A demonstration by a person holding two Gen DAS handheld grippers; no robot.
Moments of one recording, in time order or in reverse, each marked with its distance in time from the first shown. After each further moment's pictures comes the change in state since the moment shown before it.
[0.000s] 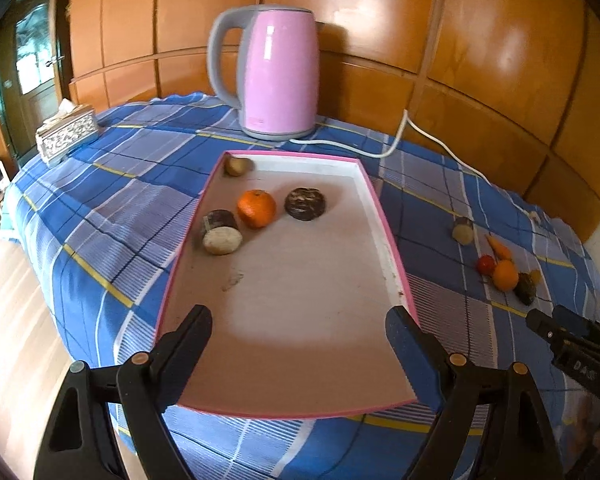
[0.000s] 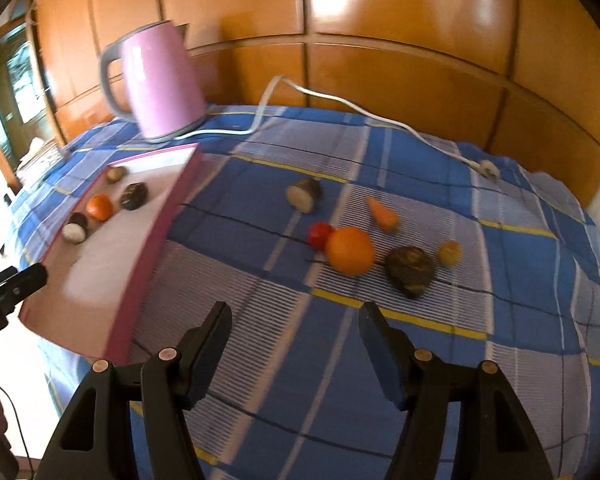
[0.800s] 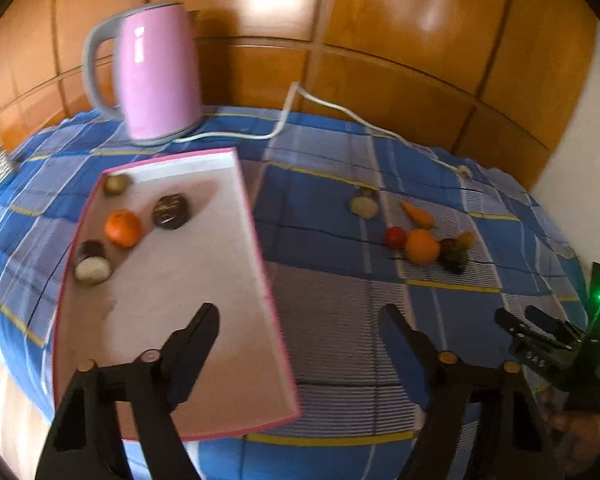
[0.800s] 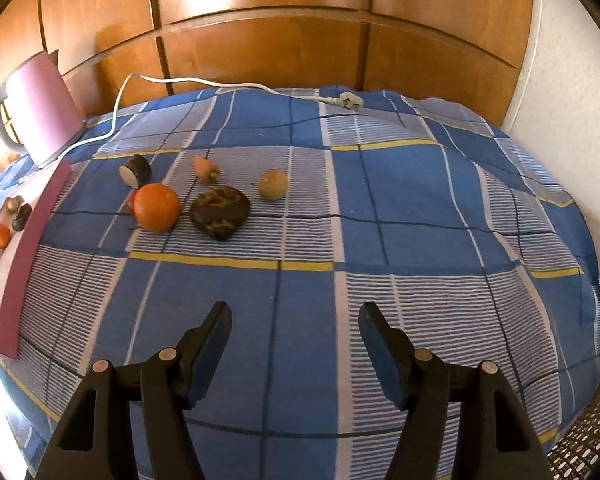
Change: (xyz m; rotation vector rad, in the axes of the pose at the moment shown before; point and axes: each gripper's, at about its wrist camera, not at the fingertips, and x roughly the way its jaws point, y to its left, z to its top) left arm 0.013 -0.088 0.015 0.189 0.078 -0.215; right arm 0.000 -0.106 -0.047 0.220 0.045 -0.239
